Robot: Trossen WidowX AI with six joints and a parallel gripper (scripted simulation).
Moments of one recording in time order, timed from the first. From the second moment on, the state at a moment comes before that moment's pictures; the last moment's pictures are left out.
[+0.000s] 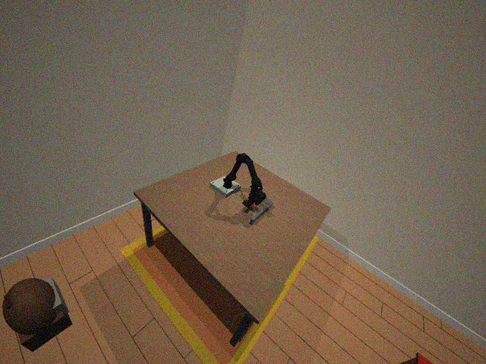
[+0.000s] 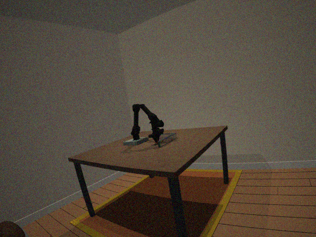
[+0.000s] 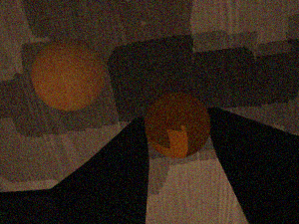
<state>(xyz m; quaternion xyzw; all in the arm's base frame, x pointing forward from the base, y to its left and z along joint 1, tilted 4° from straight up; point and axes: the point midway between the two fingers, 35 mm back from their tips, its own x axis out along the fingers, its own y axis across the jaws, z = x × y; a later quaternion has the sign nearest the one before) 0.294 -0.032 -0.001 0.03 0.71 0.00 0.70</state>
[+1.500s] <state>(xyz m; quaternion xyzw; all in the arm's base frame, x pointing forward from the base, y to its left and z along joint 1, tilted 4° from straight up) 0.326 0.003 0.087 0.03 0.71 0.00 0.70</state>
